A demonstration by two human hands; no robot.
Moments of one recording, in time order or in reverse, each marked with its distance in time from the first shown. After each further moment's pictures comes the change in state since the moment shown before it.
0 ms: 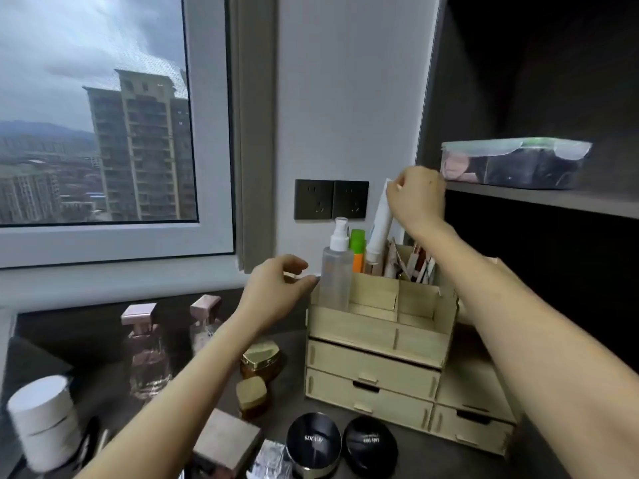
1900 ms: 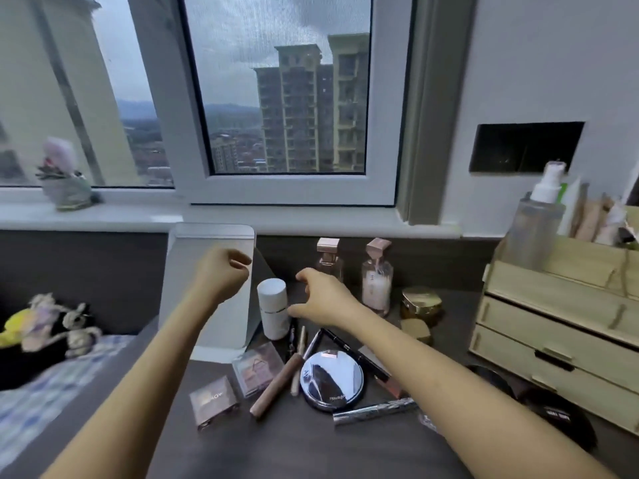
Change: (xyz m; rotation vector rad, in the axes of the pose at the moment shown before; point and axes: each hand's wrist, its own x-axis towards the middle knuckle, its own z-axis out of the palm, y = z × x) left_hand -0.150 -0.101 -0.211 0.320 0.358 -0.637; right_hand -0.258 -0.216 0.121 0.415 -1.189 -0.322
